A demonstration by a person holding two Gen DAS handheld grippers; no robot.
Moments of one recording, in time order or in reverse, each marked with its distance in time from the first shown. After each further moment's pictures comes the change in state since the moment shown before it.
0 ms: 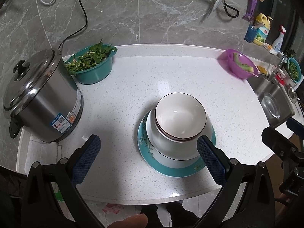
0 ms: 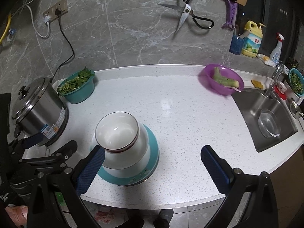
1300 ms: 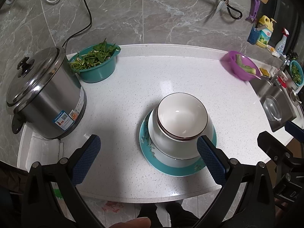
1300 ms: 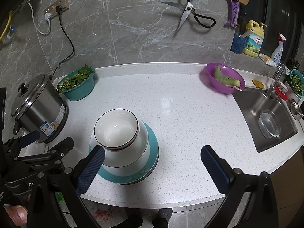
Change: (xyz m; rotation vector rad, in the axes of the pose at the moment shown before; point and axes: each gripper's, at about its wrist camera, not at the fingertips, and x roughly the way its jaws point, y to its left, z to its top) left arm -0.011 -0.006 -0.008 -0.031 0.000 0.027; right arm 0.003 0.002 -0.002 -0.025 0.010 0.003
